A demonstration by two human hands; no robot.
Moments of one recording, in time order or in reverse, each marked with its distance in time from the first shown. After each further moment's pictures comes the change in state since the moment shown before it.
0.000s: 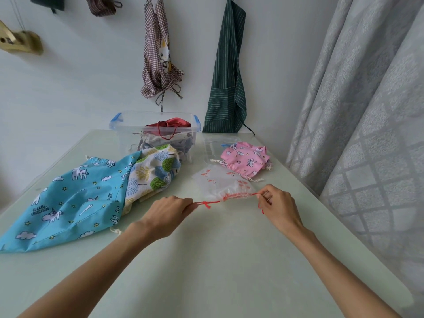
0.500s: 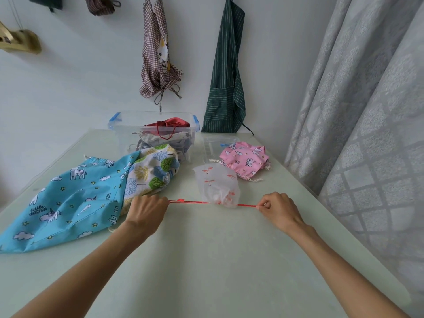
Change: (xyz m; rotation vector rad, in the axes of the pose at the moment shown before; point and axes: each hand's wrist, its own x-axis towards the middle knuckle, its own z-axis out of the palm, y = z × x) left_hand -0.008 -0.021 -0.001 0.433 -0.017 -0.200; right_hand 0.001 0.000 -0.010 -0.206 -0.231 0.125
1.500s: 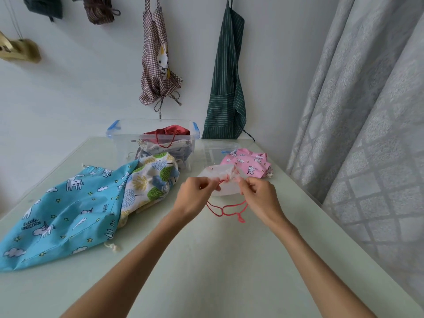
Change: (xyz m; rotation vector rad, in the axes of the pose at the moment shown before) left_hand 0.046 0.061 -0.053 -1.296 0.184 -0.092; right_hand 0.022 -0.061 -0.001 0.523 0.260 -0.173
